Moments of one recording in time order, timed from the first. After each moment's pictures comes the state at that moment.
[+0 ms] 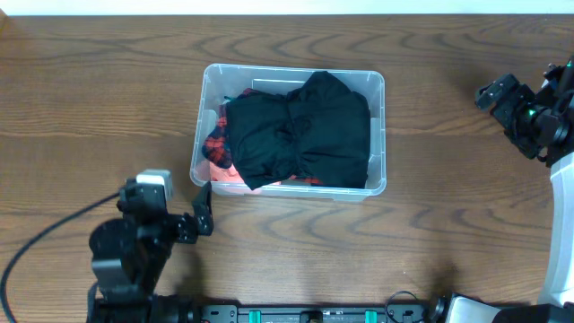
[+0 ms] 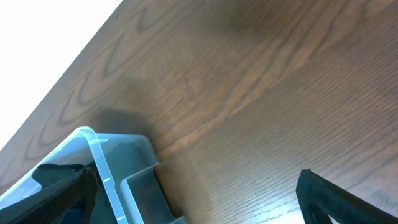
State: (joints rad) left arm 0.04 0.37 0.57 -0.62 0.22 -0.07; right arm -0.31 1.42 1.38 -0.91 -0.23 0.52
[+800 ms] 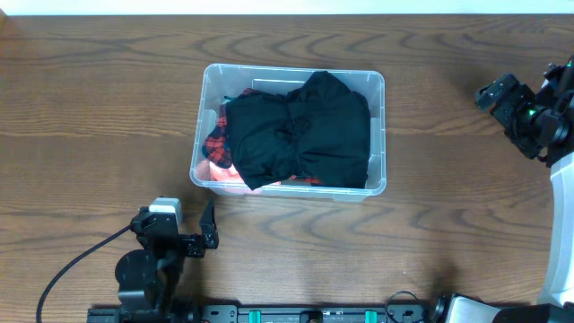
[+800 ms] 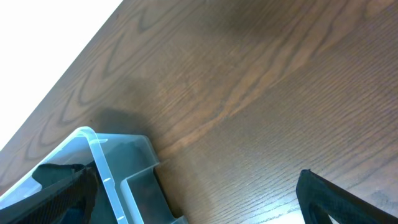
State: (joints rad) left arm 0.01 0.01 0.24 -0.55 0.15 -0.07; right arm -0.31 1.42 1.38 -0.91 -0.23 0.52
